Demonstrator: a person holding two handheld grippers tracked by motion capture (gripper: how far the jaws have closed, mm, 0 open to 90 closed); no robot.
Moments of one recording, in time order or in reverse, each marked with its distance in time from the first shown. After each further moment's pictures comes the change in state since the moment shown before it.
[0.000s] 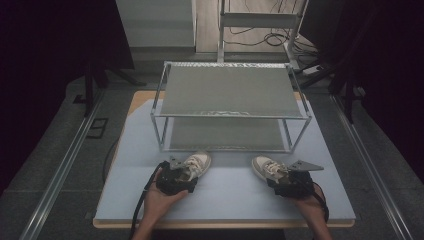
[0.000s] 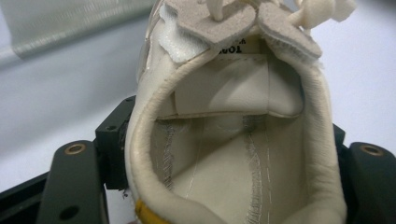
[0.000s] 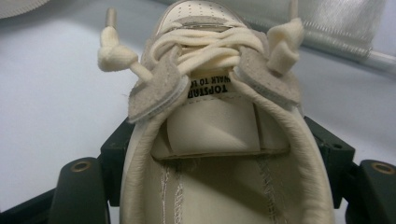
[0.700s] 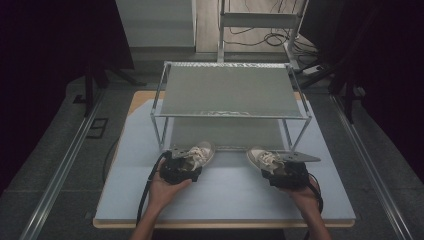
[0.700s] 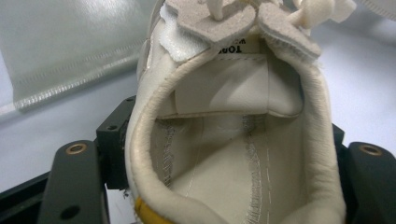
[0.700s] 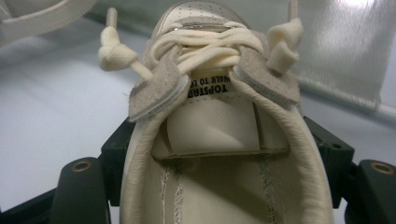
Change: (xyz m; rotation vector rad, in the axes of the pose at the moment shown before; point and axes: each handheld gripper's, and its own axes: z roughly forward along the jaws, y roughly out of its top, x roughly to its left) left arm 0.007 0.030 0.014 -0.041 -0.019 -0.020; right arm 0.006 0.030 0.008 -0.051 0.026 0.005
